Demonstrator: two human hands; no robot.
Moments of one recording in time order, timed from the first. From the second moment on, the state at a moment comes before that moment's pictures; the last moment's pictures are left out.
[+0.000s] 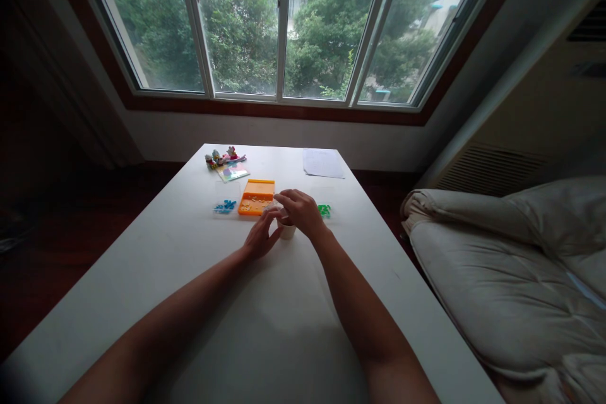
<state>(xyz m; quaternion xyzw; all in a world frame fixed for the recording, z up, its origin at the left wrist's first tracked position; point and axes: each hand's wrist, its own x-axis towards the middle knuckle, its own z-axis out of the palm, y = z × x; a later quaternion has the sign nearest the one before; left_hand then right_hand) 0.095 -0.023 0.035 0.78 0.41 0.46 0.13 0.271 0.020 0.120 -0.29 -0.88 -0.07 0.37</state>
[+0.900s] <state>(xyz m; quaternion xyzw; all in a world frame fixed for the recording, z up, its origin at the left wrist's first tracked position) 0.087 -0.021 0.041 0.71 0.46 0.52 0.12 0.286 0.078 0.002 -0.52 -0.69 0.18 0.47</state>
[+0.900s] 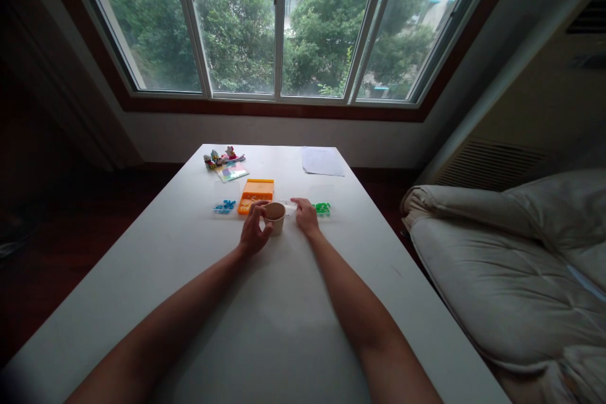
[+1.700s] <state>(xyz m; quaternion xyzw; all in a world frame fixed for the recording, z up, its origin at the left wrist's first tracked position) 0.086 -0.018 0.039 0.67 0.46 0.56 0.15 0.270 0.050 0.013 -0.43 -0.84 0.02 0.32</state>
